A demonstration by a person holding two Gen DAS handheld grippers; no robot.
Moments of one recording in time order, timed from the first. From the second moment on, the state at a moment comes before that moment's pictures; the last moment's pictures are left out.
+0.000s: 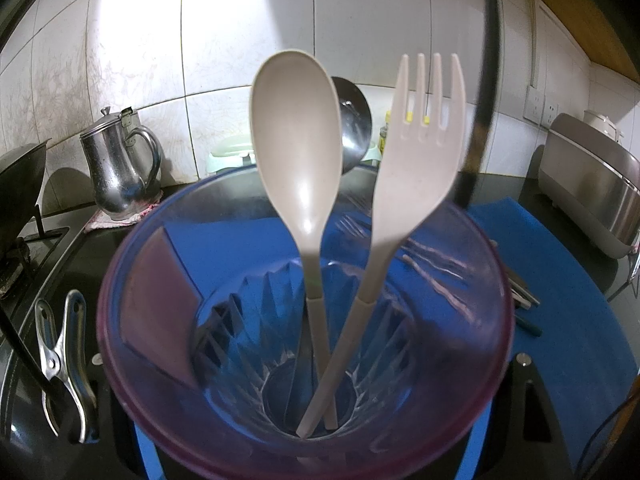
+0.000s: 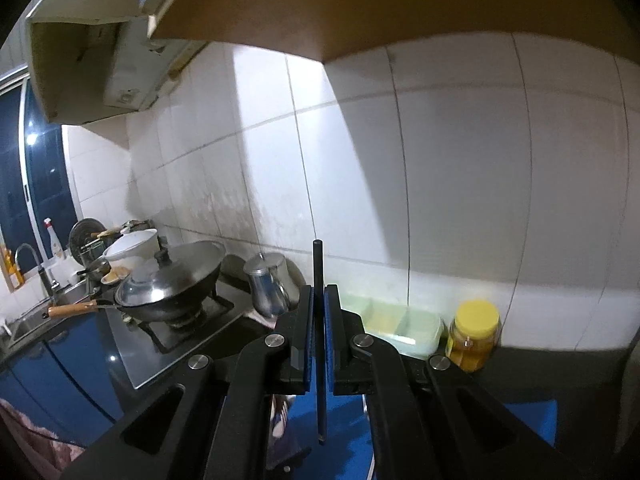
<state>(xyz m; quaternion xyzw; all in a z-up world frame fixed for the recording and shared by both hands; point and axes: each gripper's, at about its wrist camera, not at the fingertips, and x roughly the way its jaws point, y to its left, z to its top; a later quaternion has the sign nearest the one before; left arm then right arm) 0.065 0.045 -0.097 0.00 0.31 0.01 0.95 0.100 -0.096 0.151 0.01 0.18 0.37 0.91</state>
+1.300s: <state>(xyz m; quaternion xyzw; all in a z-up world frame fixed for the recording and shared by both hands) 0.066 0.045 -0.097 0.00 0.31 0.01 0.95 0.112 -0.030 0.081 -0.02 0.29 0.43 0.85</state>
